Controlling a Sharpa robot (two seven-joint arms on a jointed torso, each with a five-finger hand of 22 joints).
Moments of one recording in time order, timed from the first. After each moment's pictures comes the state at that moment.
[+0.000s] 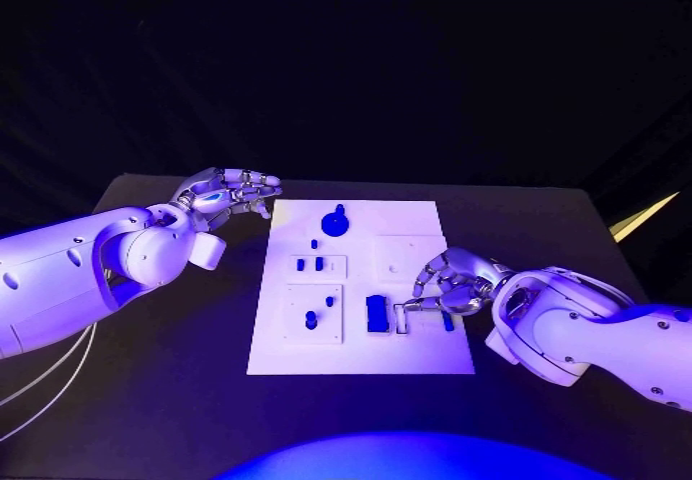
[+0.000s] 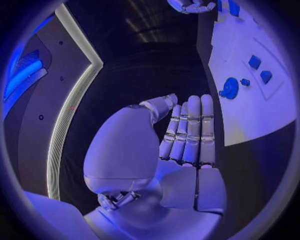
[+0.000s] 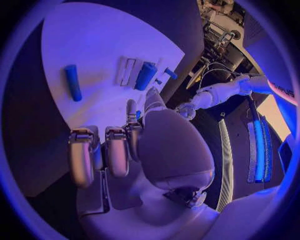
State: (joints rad) left arm 1.20 -0.90 -0.03 1.38 -0.09 -0.07 0.26; left_hand 1.41 -0.17 0.59 -0.01 0.10 0.86 0.21 0.29 0.28 0.91 0.15 0.37 0.14 0.94 0.08 1.02 0.44 0.19 0.81 0.16 0.93 0.65; right arm 1.13 -1.05 -0.16 1.91 -1.20 -0.45 -0.42; right_hand 1.40 -0.06 -0.10 0.29 0.13 1.00 0.08 0.37 0.59 1.46 0.00 1.37 1.39 1.46 -0.07 1.54 1.30 0.04 1.46 0.03 1.55 1.30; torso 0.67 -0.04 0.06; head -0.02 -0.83
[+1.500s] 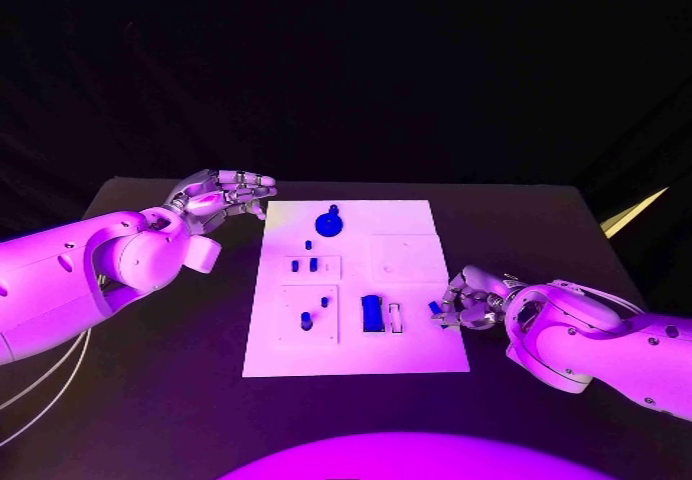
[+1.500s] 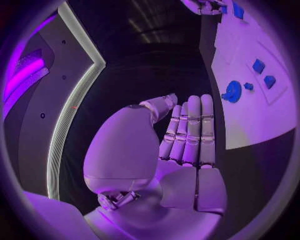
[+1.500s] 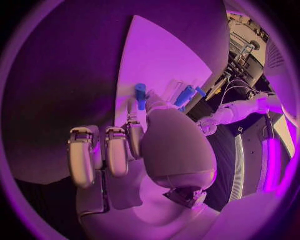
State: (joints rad) left arm 1.19 -0.90 -0.03 1.39 -0.08 -0.06 0.27; left_hand 1.41 -0.17 0.59 -0.01 0.10 0.85 0.21 0.29 0.28 0.91 0.15 0.38 0.14 0.94 0.08 1.02 0.44 0.19 0.81 0.16 0.92 0.64; right arm 1.06 -1.08 -0.17 1.83 -1.35 -0.39 -0.53; right_hand 1.32 -0.11 0.05 0.28 0.13 1.04 0.07 0.35 0.65 1.46 0.00 1.33 1.32 1.46 -0.06 1.54 1.30 0.04 1.47 0.03 1.55 1.30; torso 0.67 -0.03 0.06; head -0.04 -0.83
